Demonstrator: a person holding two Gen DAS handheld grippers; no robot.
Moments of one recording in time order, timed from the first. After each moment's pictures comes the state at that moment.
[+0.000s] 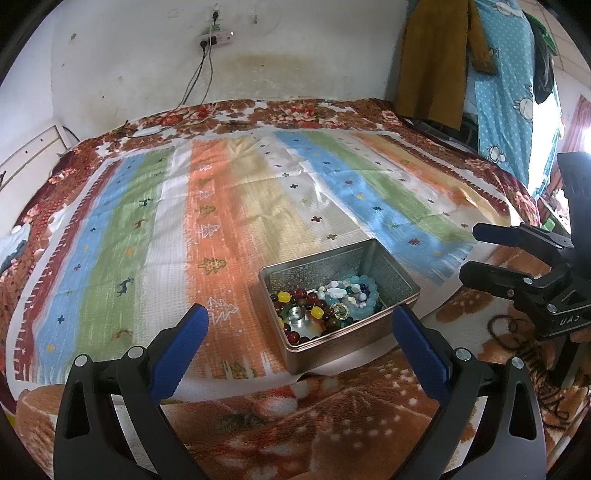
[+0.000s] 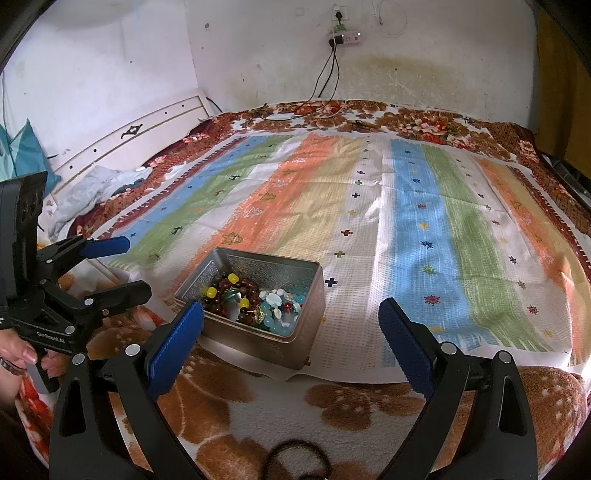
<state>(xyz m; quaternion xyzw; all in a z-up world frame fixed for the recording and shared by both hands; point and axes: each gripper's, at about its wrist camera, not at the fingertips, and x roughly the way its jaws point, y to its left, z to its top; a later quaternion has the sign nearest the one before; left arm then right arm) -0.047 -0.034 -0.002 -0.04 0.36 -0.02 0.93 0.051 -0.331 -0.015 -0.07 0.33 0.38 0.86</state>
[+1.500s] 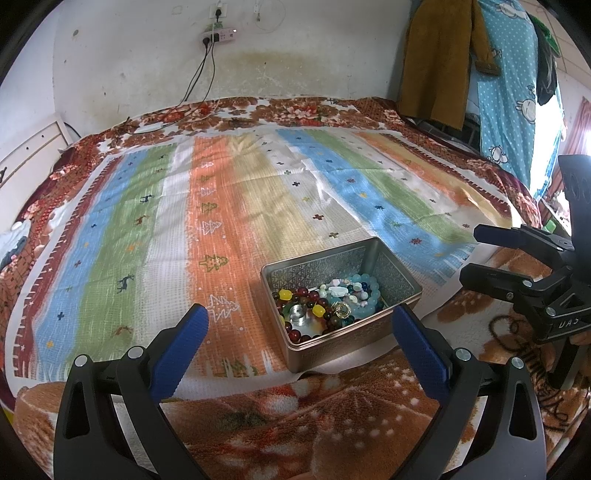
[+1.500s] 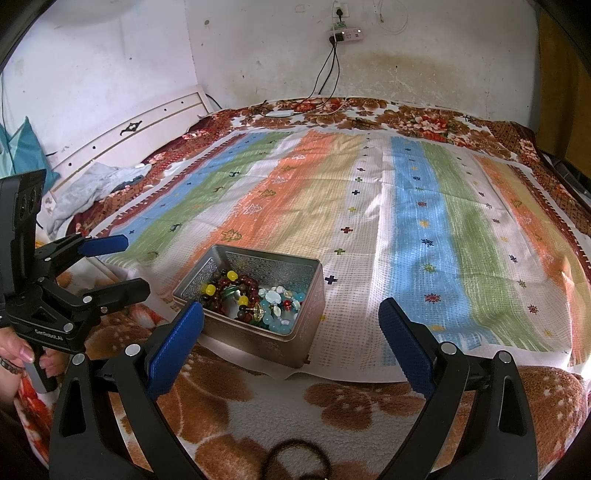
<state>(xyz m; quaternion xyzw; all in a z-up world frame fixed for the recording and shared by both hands) -0.047 -0.033 -0.002 -0.04 0.36 -0.02 0.93 0.050 -0.332 -0.016 -0.07 0.34 0.38 0.86</state>
